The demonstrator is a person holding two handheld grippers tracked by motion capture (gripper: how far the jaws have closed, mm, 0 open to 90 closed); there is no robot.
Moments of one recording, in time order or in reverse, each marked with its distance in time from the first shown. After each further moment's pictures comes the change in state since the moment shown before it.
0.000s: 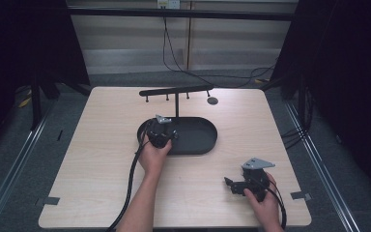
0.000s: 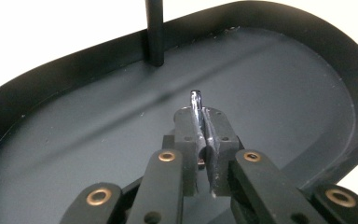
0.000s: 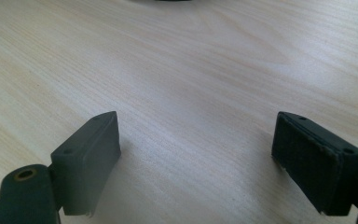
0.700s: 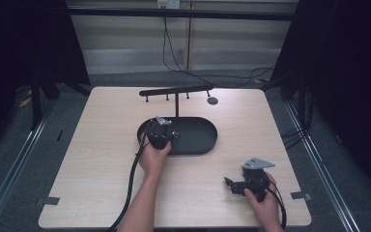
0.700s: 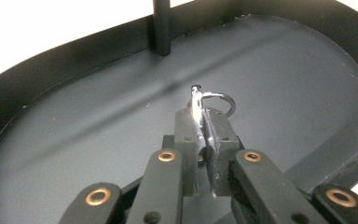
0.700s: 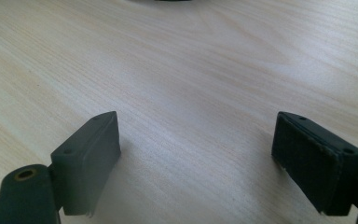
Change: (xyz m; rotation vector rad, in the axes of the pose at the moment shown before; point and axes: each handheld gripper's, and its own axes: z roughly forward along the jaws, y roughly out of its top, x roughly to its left) left arm 0.001 -0.004 0.004 0.019 0.018 0.014; right arm 0.000 0.000 0.000 0.000 0.000 -0.002
